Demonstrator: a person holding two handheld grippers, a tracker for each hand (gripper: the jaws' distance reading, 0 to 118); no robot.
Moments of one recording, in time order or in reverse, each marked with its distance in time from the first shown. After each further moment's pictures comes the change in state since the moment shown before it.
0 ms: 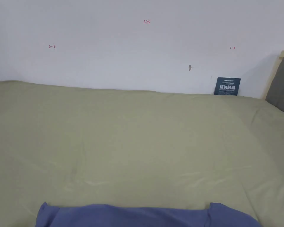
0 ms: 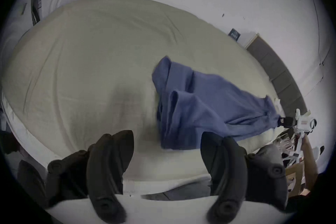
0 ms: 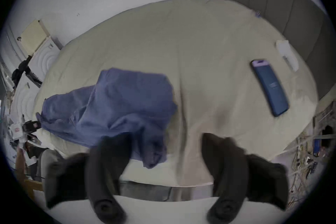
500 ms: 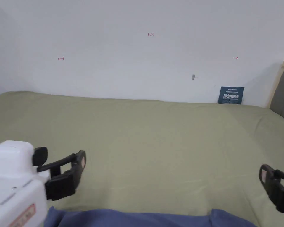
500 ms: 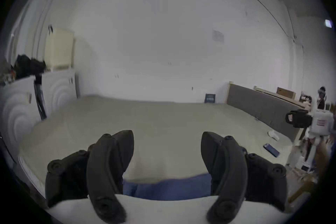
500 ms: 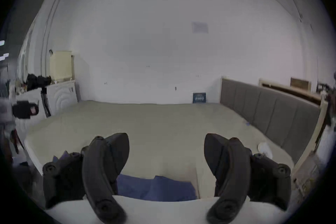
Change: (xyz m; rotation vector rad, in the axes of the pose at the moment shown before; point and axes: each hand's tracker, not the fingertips) left arm 0.209 0.039 0.112 0.751 0.058 -0.335; right arm -0.120 0.016 0.158 0.832 -0.006 0.171
